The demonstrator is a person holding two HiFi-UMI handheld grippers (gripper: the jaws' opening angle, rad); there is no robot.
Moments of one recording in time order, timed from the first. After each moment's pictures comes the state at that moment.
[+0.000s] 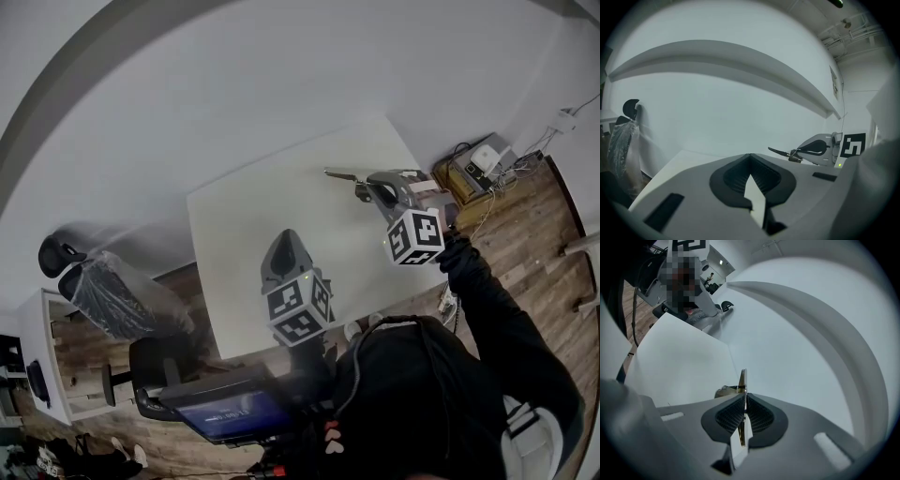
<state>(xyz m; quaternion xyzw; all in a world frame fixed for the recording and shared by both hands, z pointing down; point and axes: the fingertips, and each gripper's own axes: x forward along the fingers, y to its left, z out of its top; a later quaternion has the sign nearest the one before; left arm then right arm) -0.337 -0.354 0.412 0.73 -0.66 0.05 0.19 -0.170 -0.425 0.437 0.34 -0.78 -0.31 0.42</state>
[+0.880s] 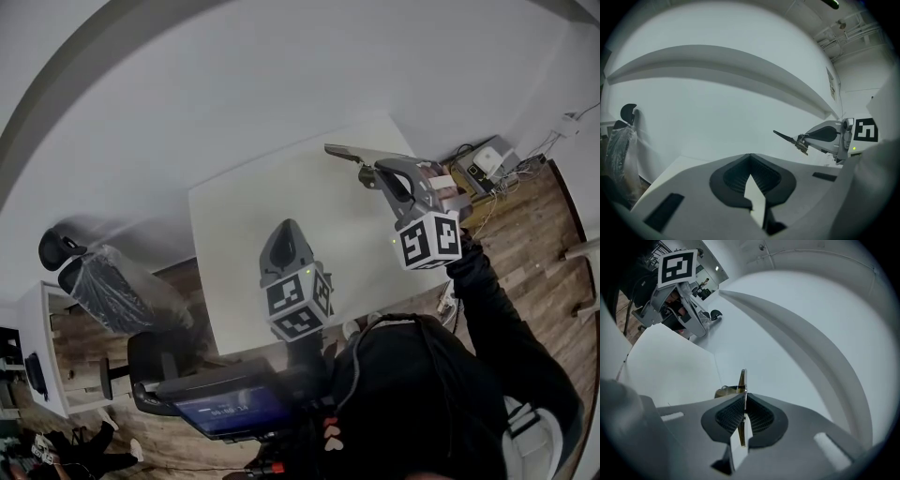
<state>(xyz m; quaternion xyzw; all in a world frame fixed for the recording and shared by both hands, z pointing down) -0.333 -0.356 0.394 0.73 -0.66 0.04 0.16 -0.166 -0.410 0.365 0.40 -0.77 -0.35 0.35</state>
